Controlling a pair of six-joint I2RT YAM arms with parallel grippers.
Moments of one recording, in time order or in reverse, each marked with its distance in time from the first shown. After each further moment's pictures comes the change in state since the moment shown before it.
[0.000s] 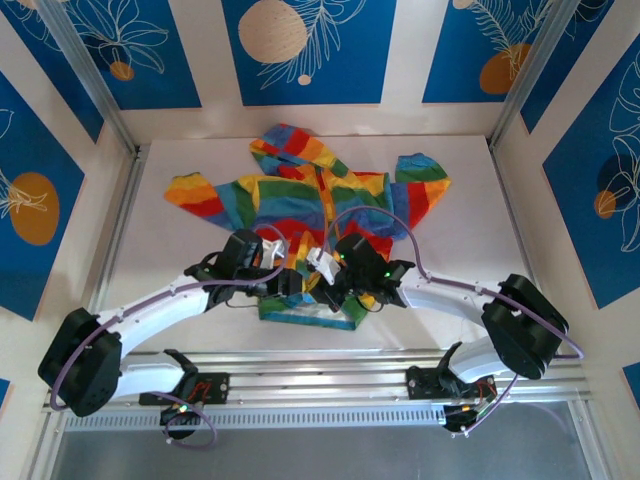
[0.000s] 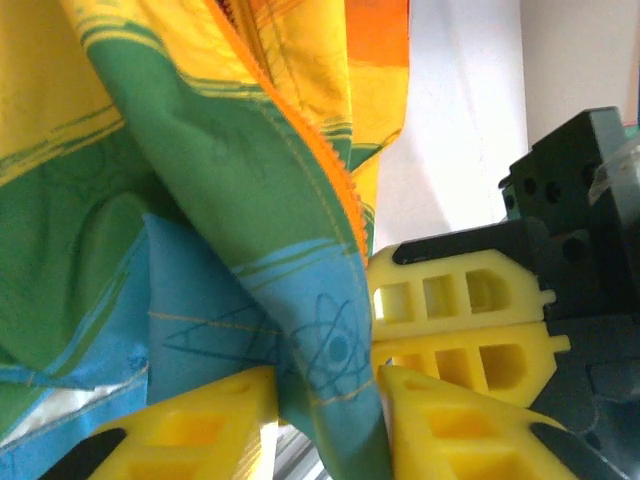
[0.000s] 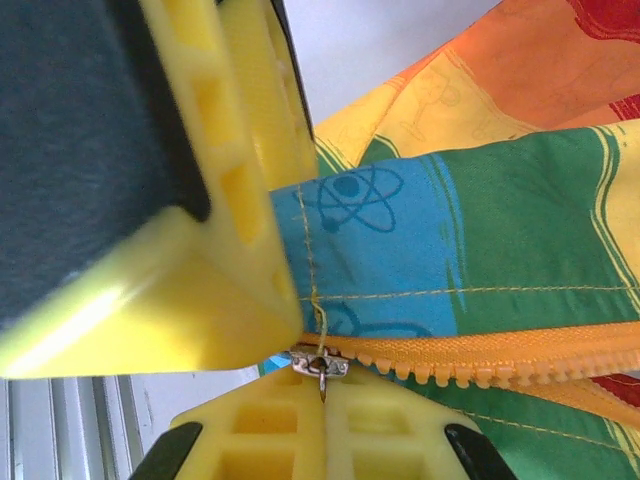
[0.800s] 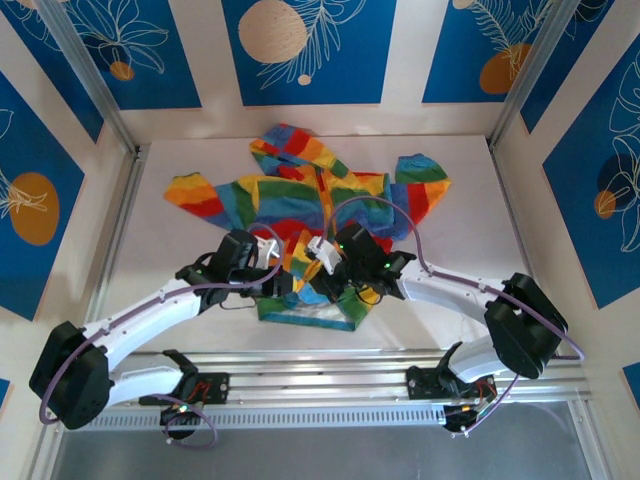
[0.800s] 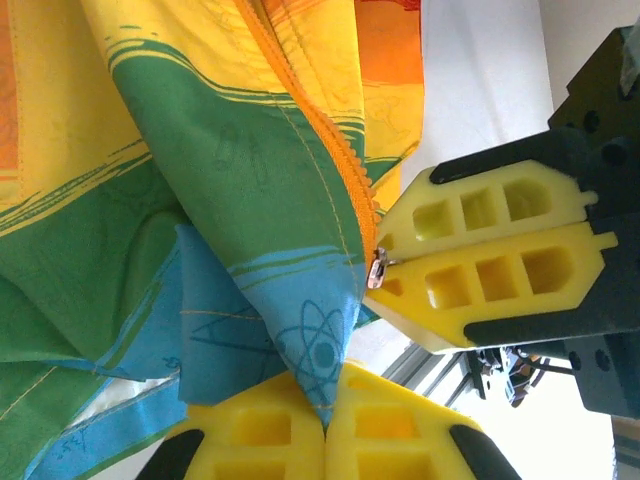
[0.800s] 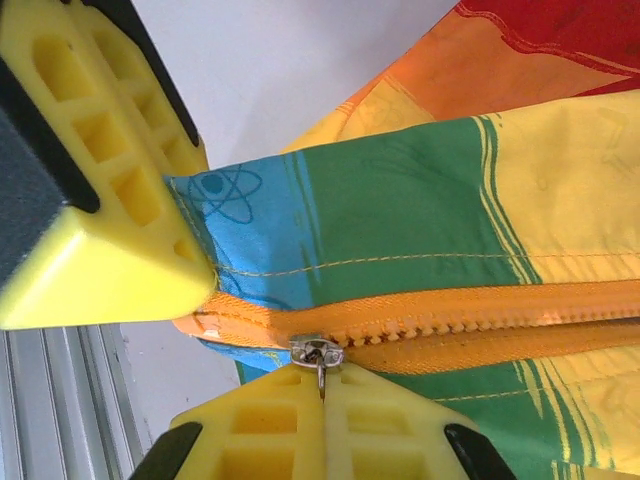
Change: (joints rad) left arm 0.000 -0.079 0.017 -0.115 -0.081 0.086; right arm -0.036 0.006 0.080 -0.087 0.032 0.061
